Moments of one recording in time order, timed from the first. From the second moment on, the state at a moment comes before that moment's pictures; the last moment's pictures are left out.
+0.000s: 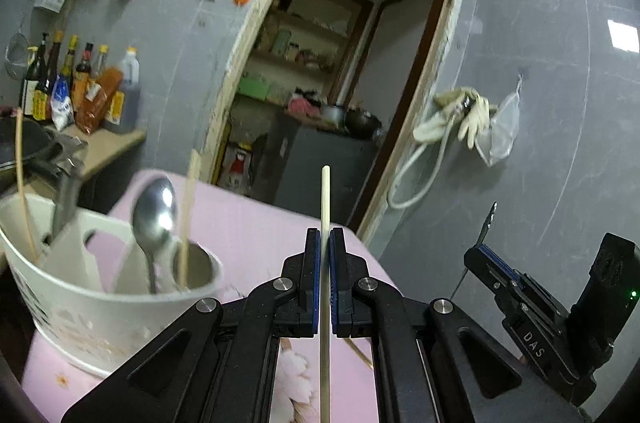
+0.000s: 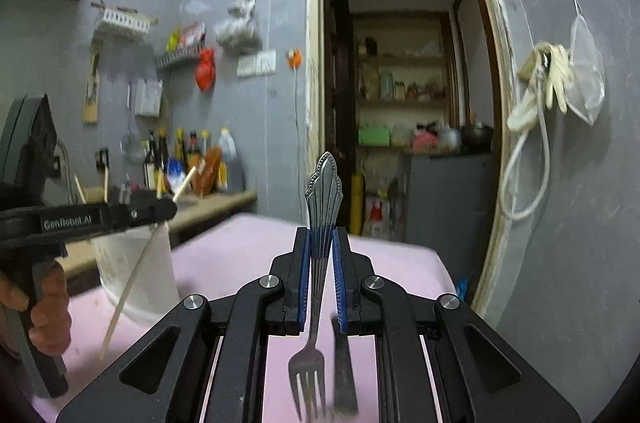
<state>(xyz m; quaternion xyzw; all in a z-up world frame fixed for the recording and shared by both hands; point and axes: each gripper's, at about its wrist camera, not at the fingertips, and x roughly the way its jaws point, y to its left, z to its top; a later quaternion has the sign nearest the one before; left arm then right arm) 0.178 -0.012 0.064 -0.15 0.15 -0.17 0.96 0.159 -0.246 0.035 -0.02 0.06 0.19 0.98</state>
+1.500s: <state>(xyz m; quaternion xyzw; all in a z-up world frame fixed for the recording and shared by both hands) 0.198 0.157 0.070 -0.15 -0.03 0.06 0.99 0.224 -0.070 0.063 0.03 0.05 0.38 0.92</state>
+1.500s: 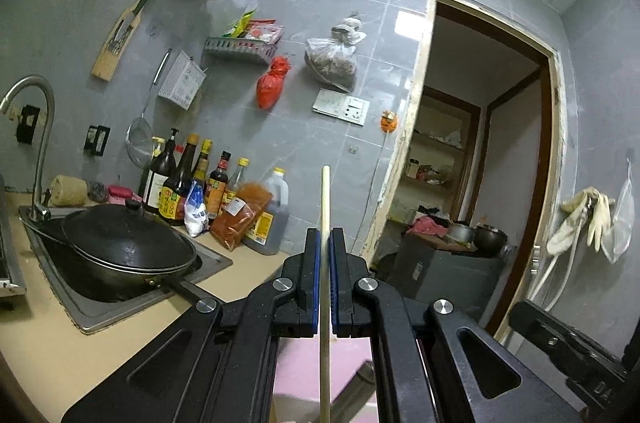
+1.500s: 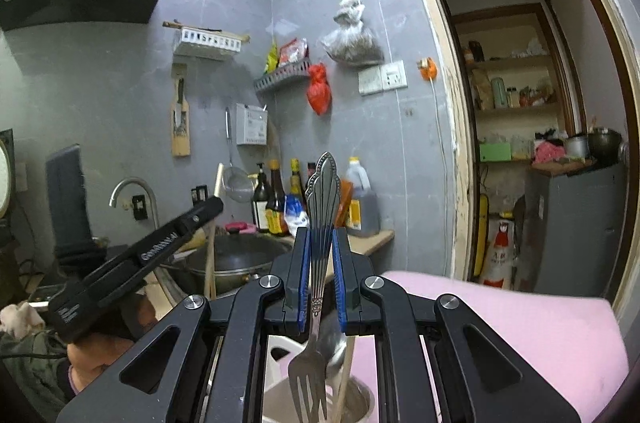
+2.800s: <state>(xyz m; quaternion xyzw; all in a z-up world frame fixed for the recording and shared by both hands) 0.151 0.062 0.068 -0.09 0.09 -0.01 0.99 0.183 -0.176 0.066 0.02 0.06 0.21 0.98</state>
